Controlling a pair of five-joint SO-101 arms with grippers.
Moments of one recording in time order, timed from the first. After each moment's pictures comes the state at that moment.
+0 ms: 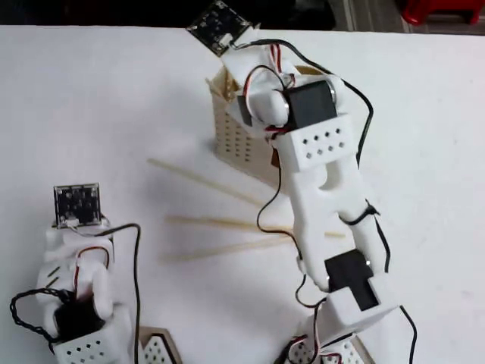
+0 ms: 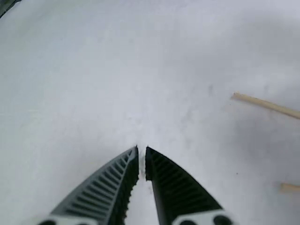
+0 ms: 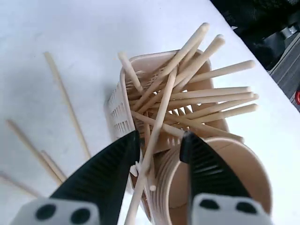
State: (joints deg) left arm -25.2 -103.9 88.7 58.4 -15.3; right arm -23.7 6.5 -36.5 89.4 30.3
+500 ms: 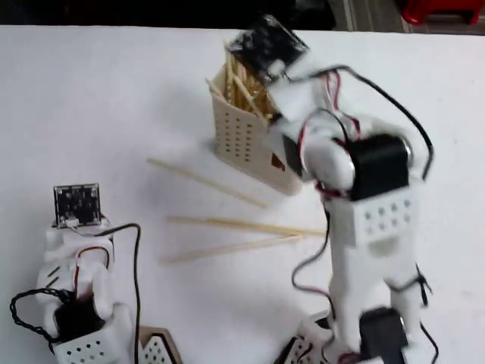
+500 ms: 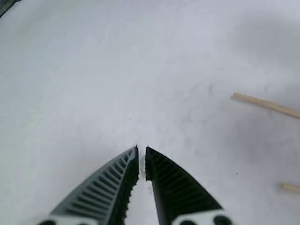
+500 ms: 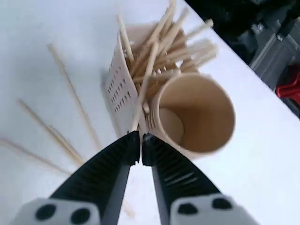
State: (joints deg) left arm -25.2 -103.9 88.7 58.4 -15.3; right arm -20.1 -16.2 -26.8 98.2 30.4
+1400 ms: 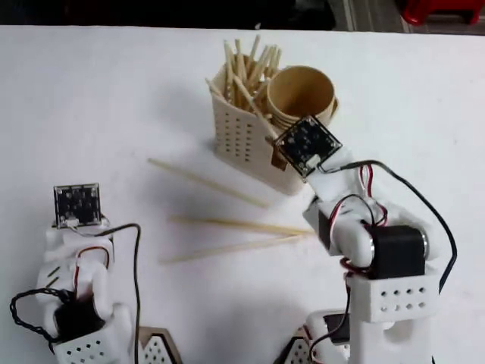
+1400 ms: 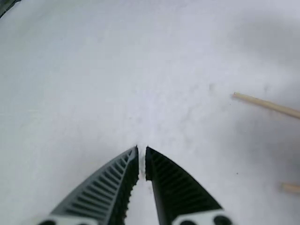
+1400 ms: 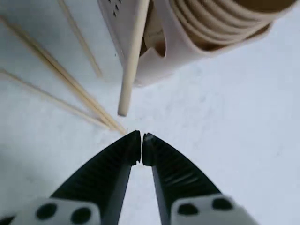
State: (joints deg) left arm -25.2 -103.9 88.7 58.4 -15.3; right arm -9.1 -50.5 22.9 90.0 37.6
